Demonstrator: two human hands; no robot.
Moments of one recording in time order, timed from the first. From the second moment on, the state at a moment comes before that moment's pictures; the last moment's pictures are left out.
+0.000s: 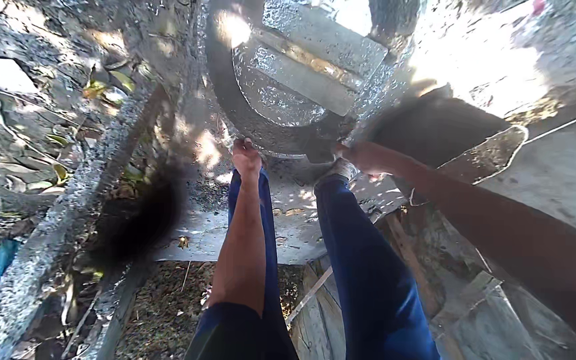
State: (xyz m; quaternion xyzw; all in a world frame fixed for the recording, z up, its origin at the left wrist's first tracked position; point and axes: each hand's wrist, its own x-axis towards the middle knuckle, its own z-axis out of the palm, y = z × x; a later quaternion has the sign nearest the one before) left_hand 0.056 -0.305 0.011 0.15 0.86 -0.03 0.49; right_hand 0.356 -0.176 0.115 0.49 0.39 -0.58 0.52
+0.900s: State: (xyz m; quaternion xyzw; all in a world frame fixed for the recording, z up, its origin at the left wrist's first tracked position) left_hand 0.066 -0.290 0.023 0.16 0.85 -0.11 0.49; right_hand 0.328 -0.133 0.117 0.56 0.24 -0.62 0.50
